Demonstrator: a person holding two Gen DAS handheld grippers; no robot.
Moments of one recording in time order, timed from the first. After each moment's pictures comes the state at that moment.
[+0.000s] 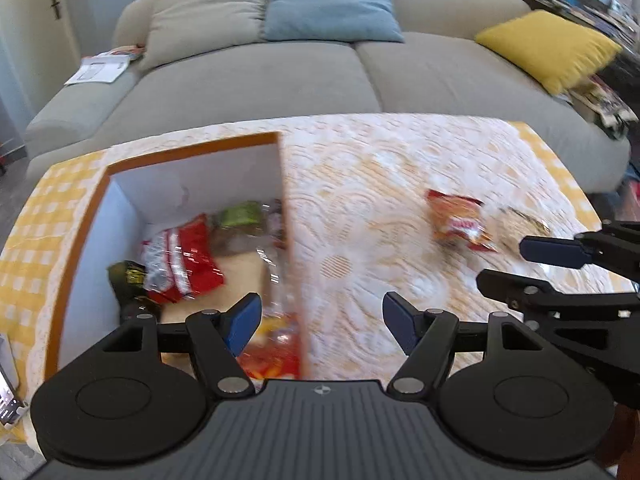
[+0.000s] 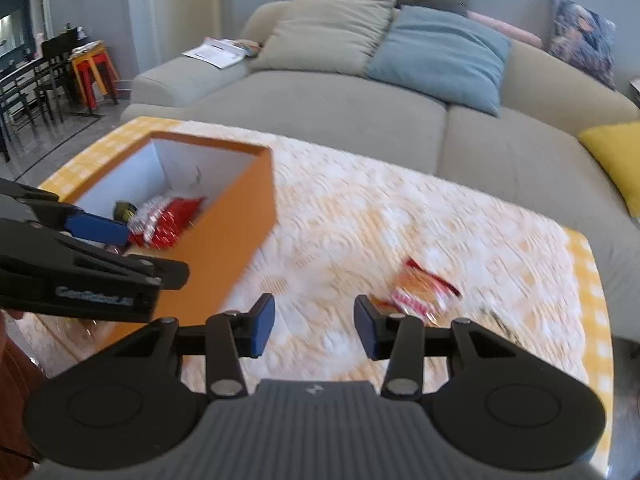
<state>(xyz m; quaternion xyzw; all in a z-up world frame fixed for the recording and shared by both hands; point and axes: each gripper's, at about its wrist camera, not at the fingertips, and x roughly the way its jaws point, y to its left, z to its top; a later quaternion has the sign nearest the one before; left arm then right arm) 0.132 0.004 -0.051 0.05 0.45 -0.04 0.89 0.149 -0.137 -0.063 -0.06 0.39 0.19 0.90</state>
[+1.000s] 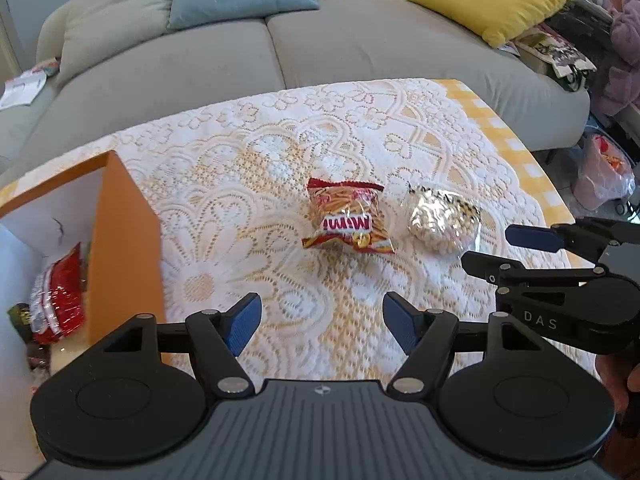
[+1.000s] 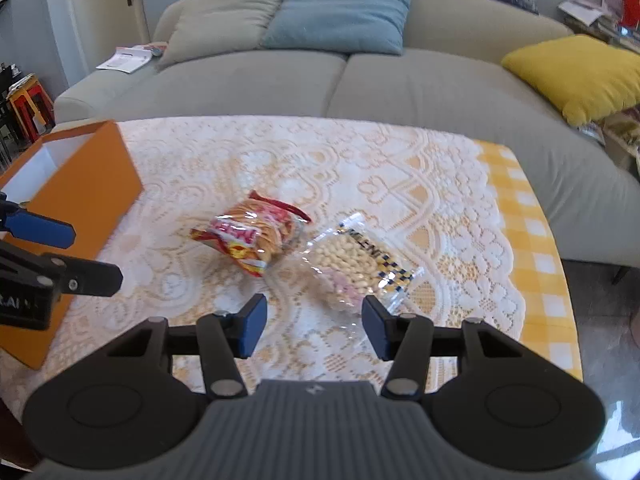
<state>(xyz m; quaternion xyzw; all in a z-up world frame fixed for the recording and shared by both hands) 0.177 -0.103 -0.083 0.07 0.49 -0.10 0.86 0.182 -0.272 -0.134 0.00 0.42 0.10 0.90</state>
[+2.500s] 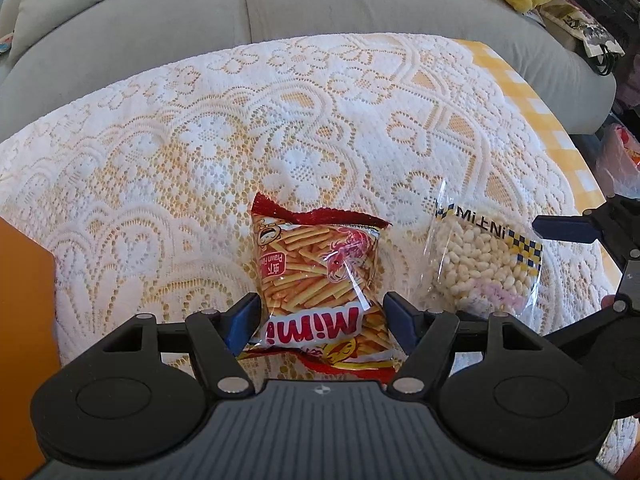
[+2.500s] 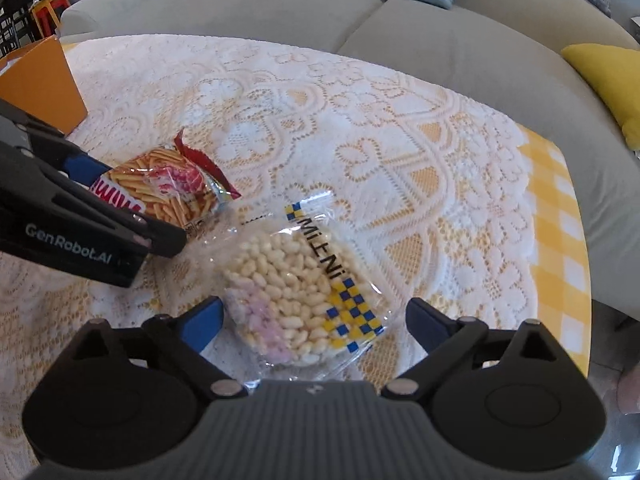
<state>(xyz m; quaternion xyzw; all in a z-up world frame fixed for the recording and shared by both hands) 0.285 -0.151 -0.169 0.07 0.54 -0.11 0.83 0.277 -0.291 -0.198 -0.09 0.48 0.16 0.86</state>
